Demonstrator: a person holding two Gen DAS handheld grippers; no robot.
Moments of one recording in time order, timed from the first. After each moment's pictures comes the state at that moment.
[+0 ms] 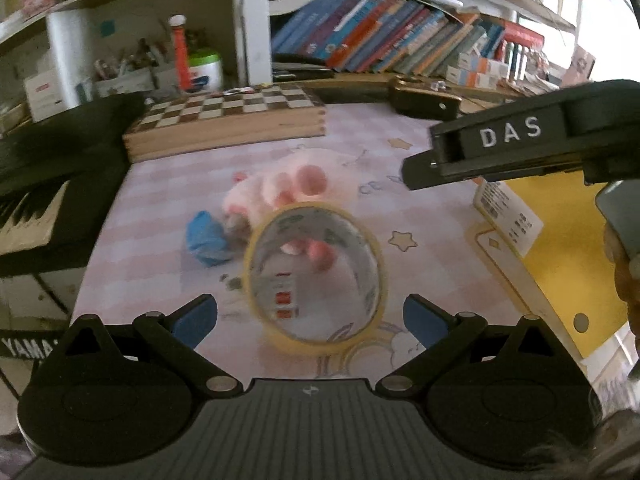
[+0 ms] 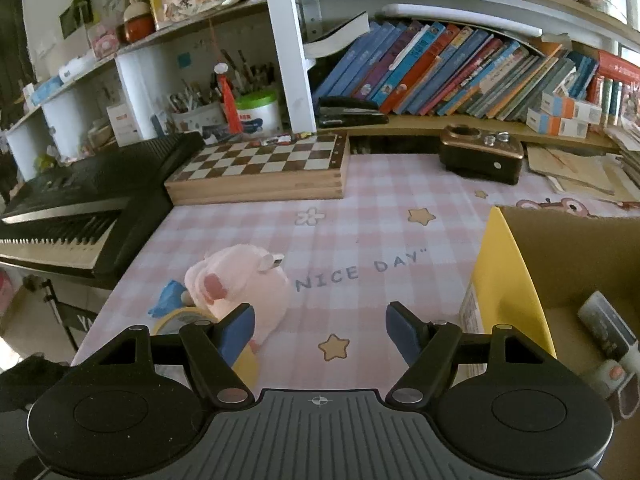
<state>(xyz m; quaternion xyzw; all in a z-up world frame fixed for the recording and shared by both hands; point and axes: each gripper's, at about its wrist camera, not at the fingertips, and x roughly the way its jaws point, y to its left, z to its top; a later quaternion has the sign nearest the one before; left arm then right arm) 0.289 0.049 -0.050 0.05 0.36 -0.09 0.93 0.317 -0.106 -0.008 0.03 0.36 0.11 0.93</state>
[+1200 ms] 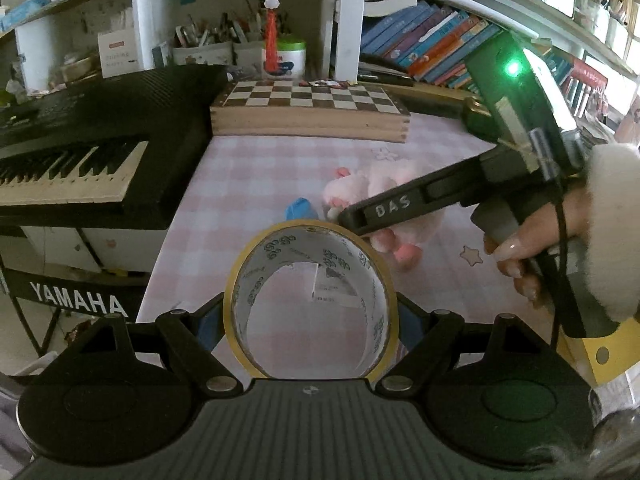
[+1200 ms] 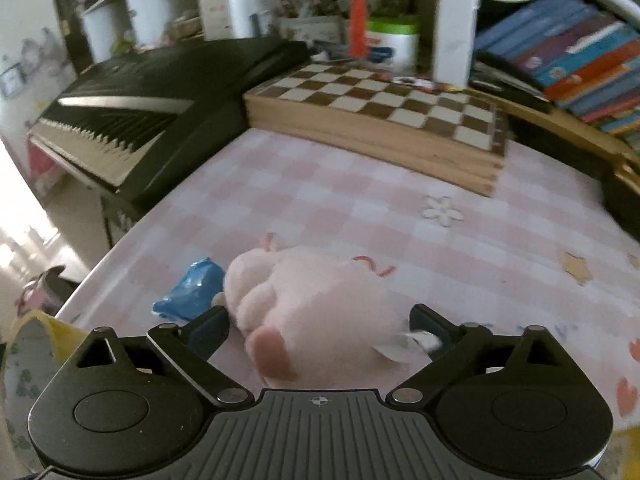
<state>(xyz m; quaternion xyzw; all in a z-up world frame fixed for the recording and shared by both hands) 0.281 0.108 -0.031 -0.02 0.38 0.00 0.93 0.410 -0.016 -0.063 -0.10 0.42 0.28 0.86</state>
